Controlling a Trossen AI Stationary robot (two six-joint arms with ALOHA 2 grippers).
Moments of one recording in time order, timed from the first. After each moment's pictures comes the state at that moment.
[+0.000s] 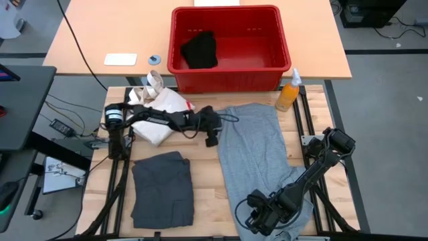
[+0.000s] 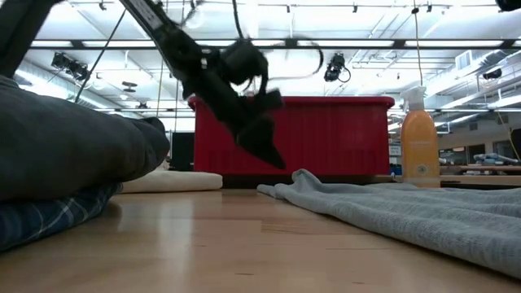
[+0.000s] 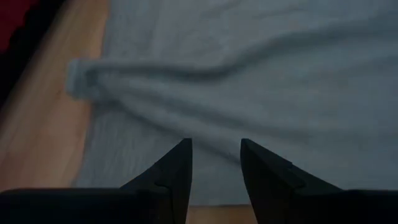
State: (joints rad) left arm 0.23 1.88 1.08 0.08 -0.07 0.17; right arm 0.79 1.85 1.33 -0.72 0.06 1.66
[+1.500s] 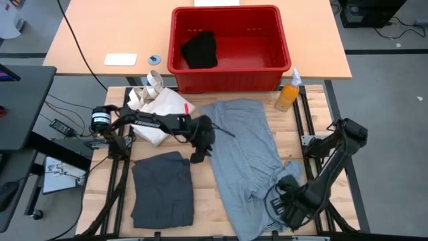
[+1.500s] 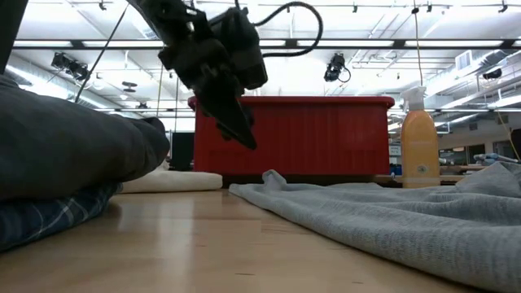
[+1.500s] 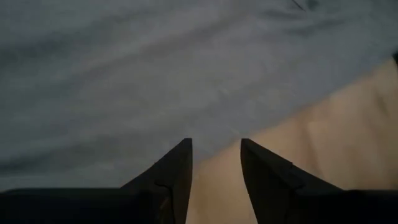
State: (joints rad) left arm 0.12 1.72 1.10 -0.31 0.39 0.08; right arm 0.91 1.65 1.33 -1.31 -0.03 2.12
